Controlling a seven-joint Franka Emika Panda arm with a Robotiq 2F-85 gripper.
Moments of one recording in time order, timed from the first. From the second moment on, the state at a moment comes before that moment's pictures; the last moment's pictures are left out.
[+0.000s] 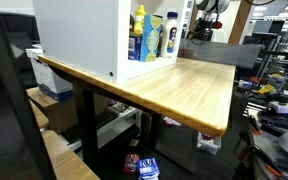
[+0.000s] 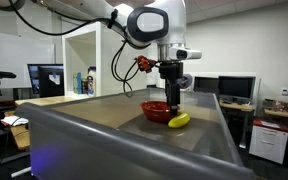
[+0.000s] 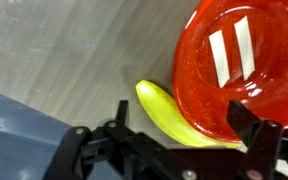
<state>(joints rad) -0.39 0.37 -0.32 -1.64 0.20 2.10 0.22</state>
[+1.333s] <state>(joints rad) -0.41 0.38 -0.26 -1.71 0.19 2.07 -0.34</state>
